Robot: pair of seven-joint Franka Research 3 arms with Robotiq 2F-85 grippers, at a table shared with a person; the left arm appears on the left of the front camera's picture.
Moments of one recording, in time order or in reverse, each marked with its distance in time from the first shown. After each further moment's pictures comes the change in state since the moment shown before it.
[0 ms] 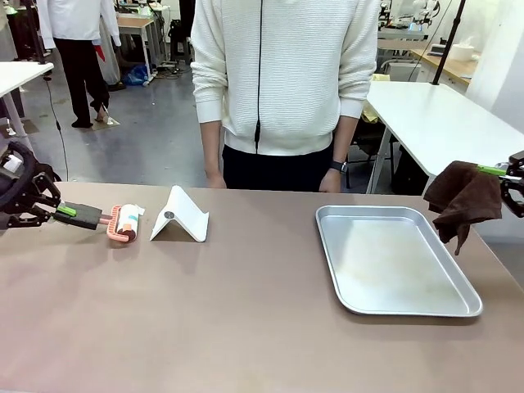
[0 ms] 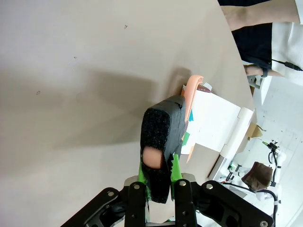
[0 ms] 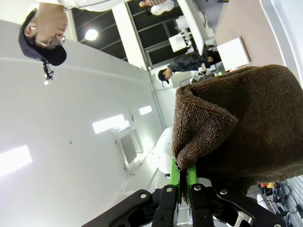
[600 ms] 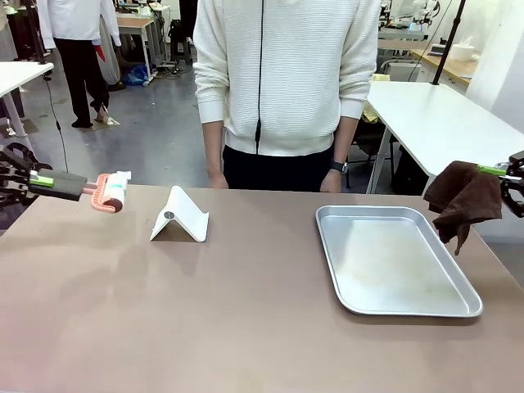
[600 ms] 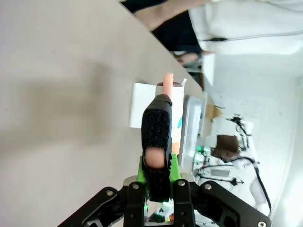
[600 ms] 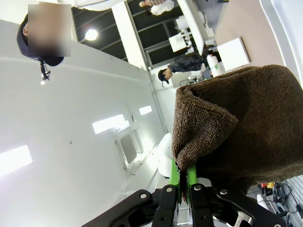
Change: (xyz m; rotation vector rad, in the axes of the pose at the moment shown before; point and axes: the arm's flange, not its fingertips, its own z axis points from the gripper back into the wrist) left arm -0.023 0.005 0.066 -0.331 -0.043 -0.247; right arm 0.000 0.000 0.000 0.000 0.000 0.000
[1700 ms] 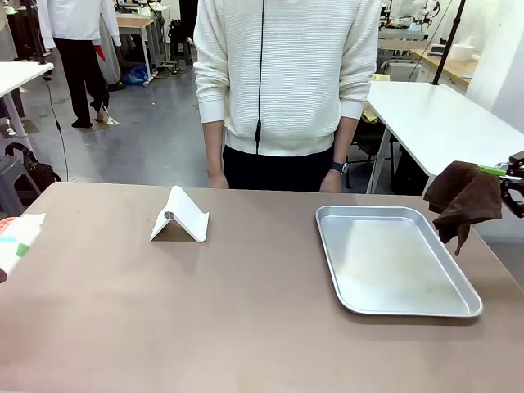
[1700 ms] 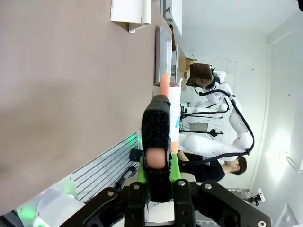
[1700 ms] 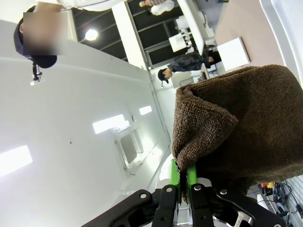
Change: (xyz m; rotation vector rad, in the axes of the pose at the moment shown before) left arm -0.166 0.037 0.145 -0.147 0.175 -0.012; right arm 0.000 0.000 0.000 0.000 0.000 0.000
